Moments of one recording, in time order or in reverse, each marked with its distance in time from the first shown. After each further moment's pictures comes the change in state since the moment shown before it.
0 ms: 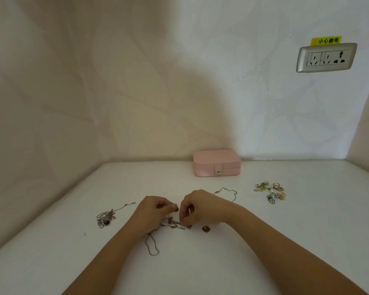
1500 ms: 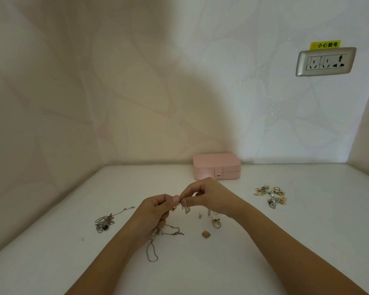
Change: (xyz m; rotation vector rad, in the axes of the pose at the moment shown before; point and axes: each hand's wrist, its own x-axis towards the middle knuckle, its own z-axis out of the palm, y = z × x) left_hand -0.009 0.017 0.000 -0.522 -0.072 -0.010; right_hand -0.013 -0.005 -0.025 0.489 0.209 -0.086
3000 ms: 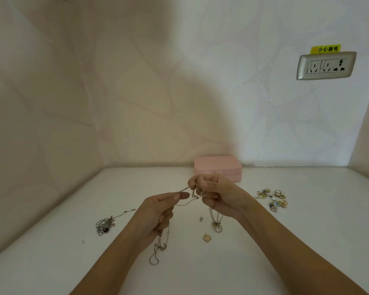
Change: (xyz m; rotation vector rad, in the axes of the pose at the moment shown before) left_hand -0.009 0.016 0.007 -0.188 -0.022 -0.031; right_hand -0.001 -0.001 -0.012 0.745 -0.180 -0.092
